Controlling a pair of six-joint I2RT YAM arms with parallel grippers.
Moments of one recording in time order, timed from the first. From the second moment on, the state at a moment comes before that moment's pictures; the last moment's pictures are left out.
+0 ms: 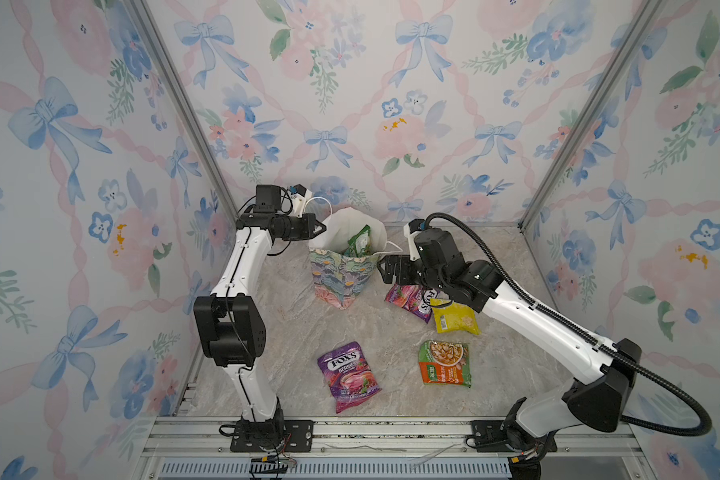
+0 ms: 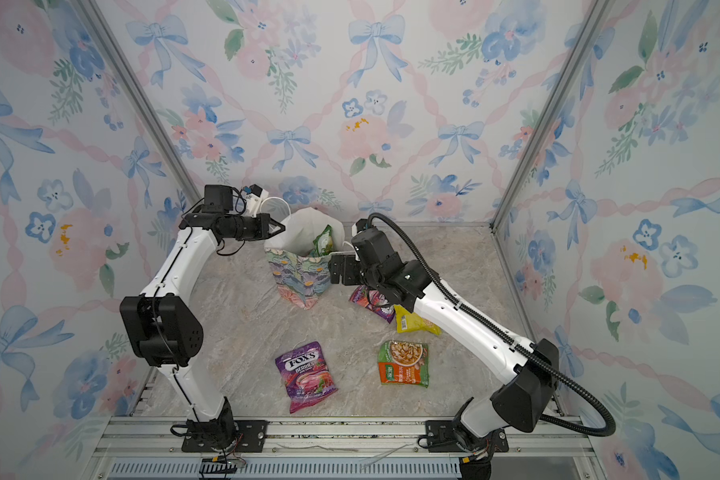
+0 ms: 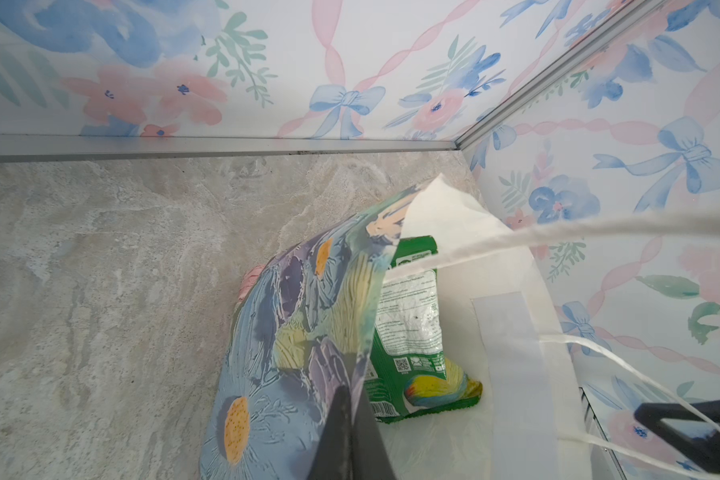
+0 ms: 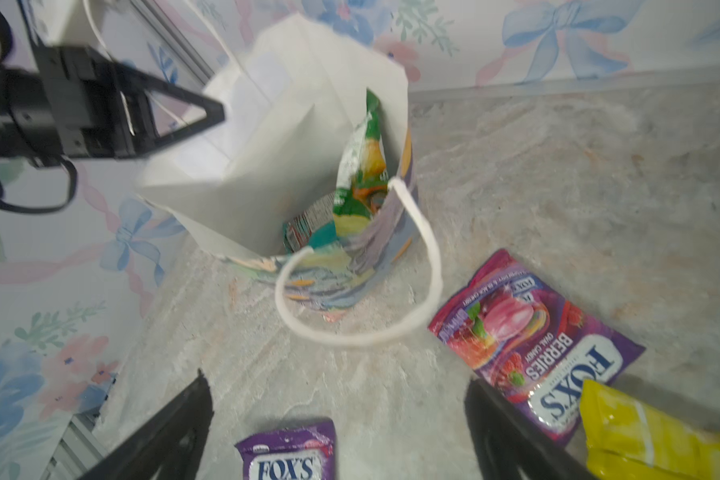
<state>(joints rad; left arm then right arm) 0.00 1.86 1.81 -0.73 0.72 -0.10 0.82 1.49 1.46 -0.62 0.12 0.56</state>
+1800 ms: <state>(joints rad) 0.03 1.83 1.77 -0.73 0.71 -0.09 0.93 1.80 1.07 -0.40 -0.09 0.98</state>
